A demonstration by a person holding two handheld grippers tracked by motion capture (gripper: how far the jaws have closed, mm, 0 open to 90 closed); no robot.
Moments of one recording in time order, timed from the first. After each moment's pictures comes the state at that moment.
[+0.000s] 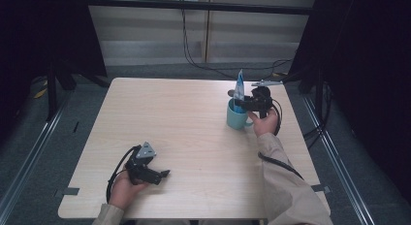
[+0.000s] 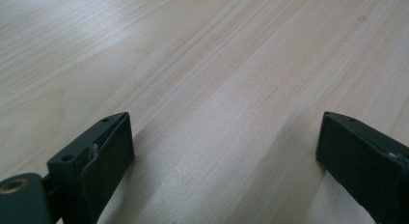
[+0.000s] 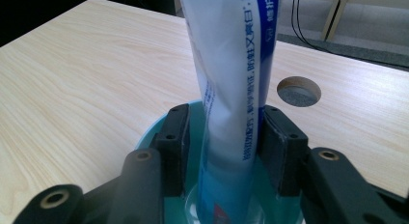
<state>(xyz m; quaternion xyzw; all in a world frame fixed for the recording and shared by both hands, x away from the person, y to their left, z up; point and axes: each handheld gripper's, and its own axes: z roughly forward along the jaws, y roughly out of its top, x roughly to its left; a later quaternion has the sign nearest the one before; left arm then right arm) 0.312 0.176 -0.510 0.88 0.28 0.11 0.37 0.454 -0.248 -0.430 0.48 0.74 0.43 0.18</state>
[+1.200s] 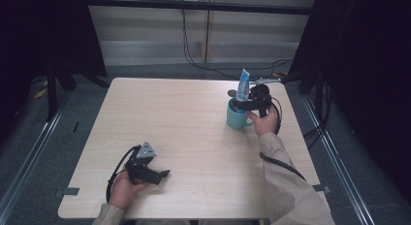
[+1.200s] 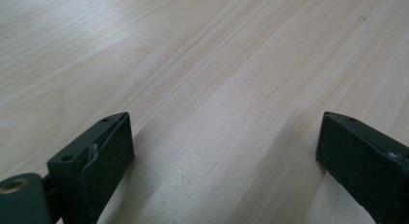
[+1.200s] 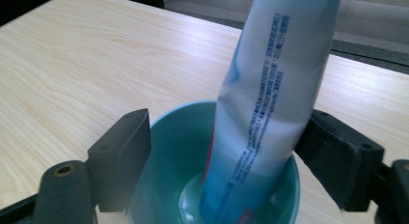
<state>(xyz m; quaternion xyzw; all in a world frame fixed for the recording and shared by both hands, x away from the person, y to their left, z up) 0.312 0.176 -0.510 0.88 0.28 0.11 0.37 0.455 -0.243 -0.422 0.49 0.75 0.41 0.19</state>
